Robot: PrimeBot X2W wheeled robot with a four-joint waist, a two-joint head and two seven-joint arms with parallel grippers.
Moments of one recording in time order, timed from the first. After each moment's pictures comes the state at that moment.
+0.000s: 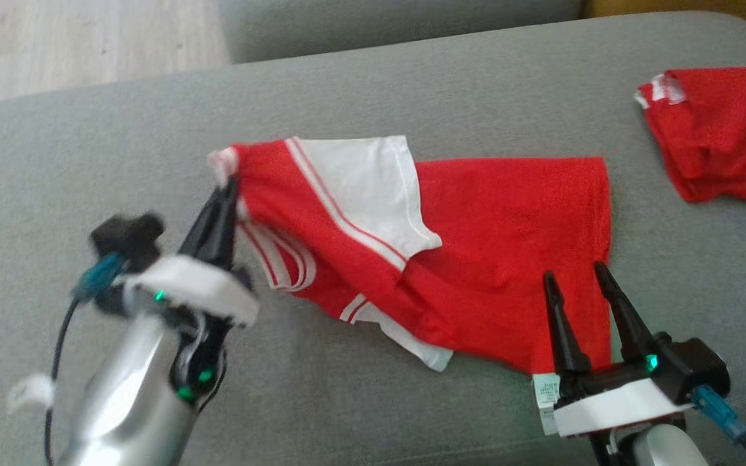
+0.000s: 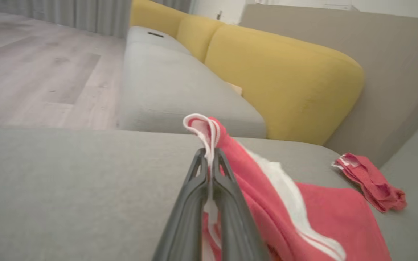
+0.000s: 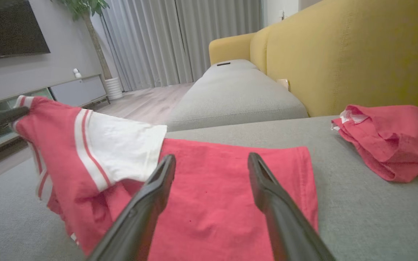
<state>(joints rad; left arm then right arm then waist) -0.41 0.19 -0.46 0.43 -0.62 -0.01 -0.26 0.03 -0.05 0.15 0.14 0.15 0.12 -0.26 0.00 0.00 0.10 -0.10</state>
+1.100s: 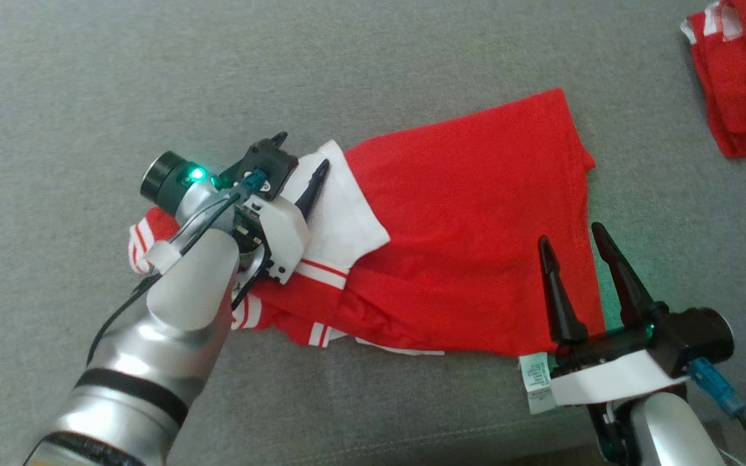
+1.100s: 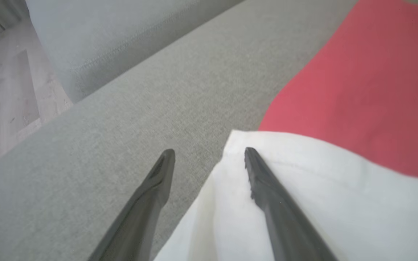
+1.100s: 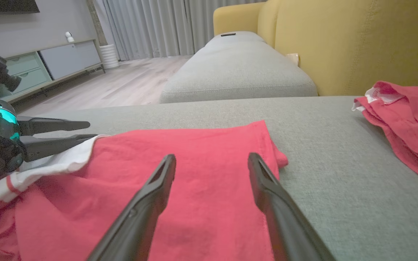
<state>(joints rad) -0.76 0.07 -0.58 0.88 -0.04 -0.12 -0.16 -0.04 -0.05 0.15 0.11 0.08 0.12 -0.26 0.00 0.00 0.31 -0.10</state>
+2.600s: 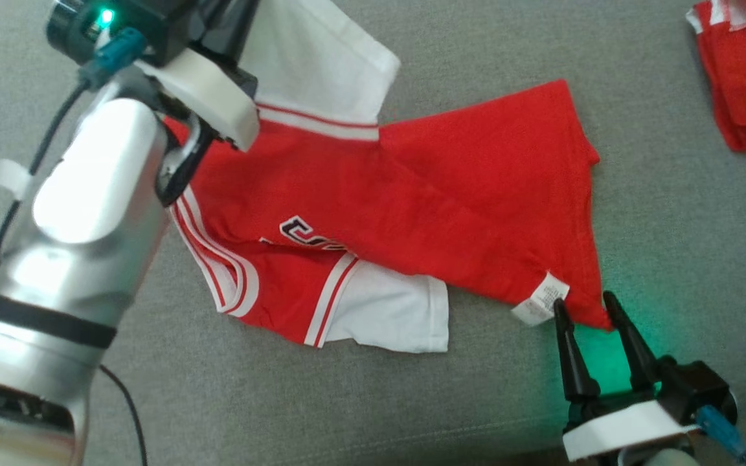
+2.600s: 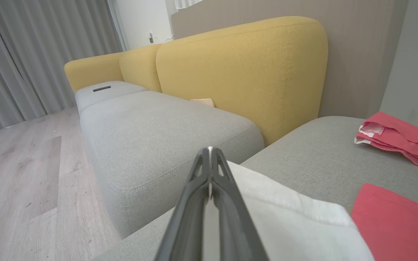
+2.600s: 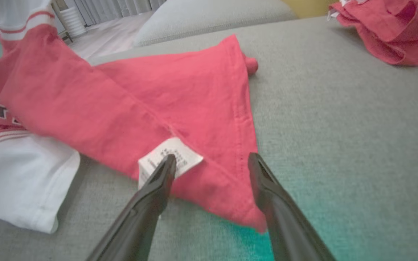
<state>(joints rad) -0.96 0.25 -0.63 0.60 -0.34 -0.13 -0.26 0.09 -0.05 0.12 0.18 0.15 0.12 -0.26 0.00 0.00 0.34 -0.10</state>
